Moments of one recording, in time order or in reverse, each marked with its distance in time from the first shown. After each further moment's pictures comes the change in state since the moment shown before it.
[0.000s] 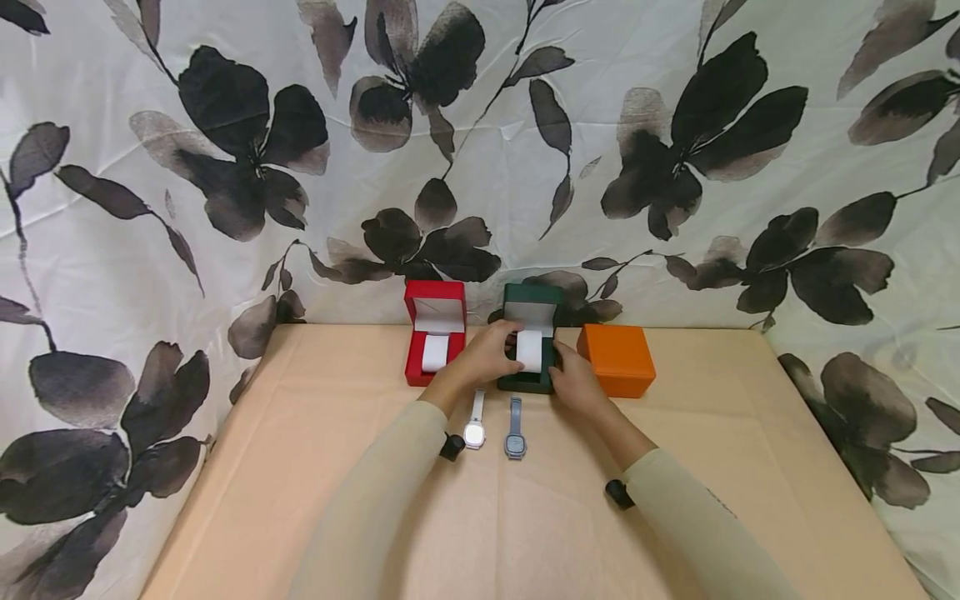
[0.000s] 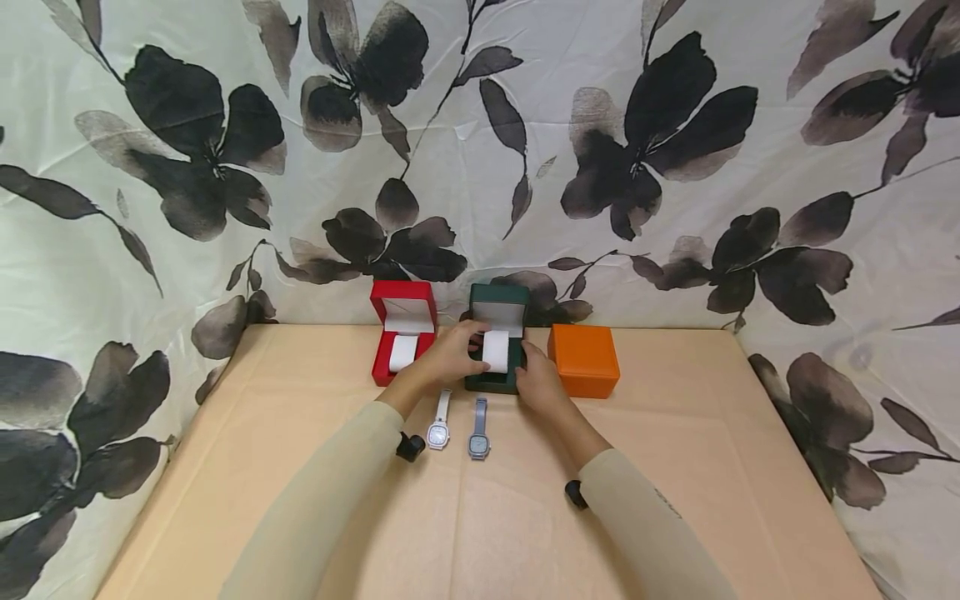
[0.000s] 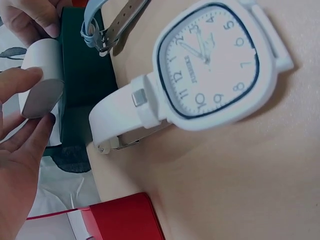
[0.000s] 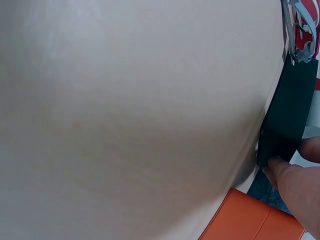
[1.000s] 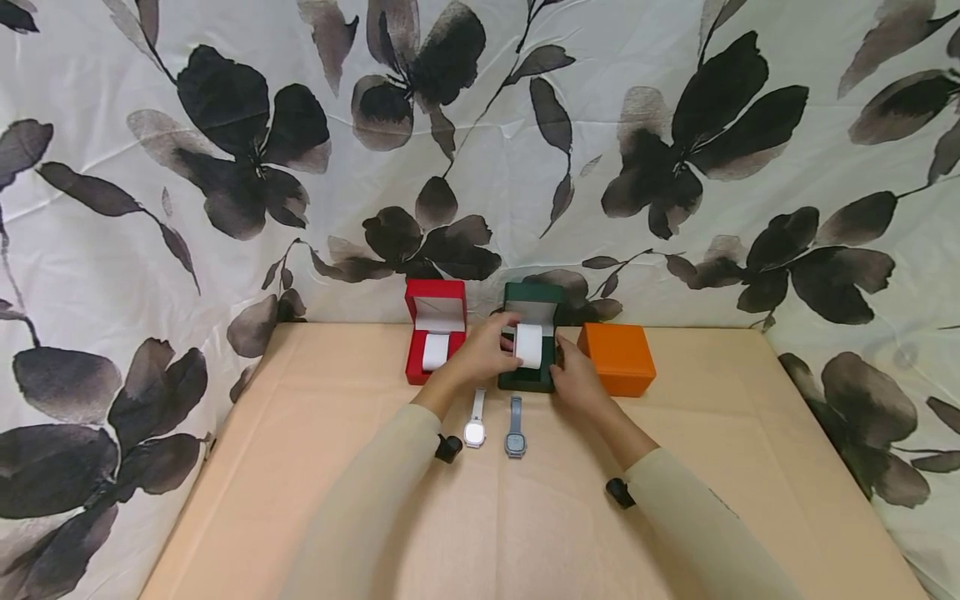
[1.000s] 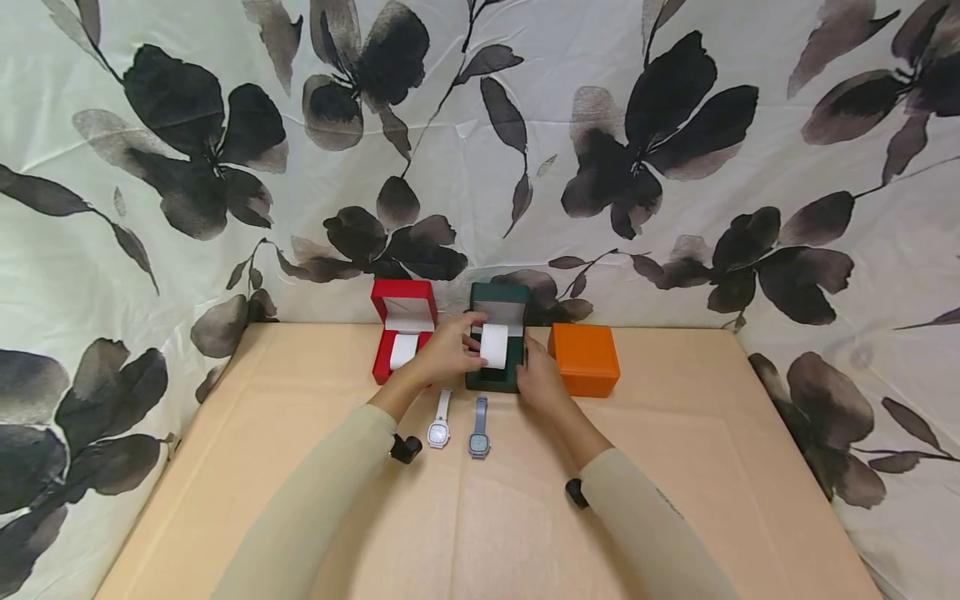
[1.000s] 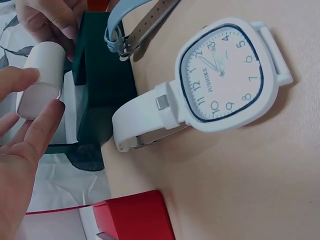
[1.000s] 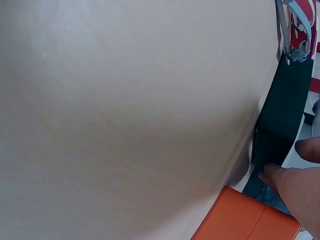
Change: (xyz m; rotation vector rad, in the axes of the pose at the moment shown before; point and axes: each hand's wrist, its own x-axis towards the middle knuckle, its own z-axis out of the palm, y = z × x) left_hand -0.012 0.008 -0.009 -0.201 0.062 -0.004; right_hand -0.003 -0.003 -0.002 0.023 0.021 -0.015
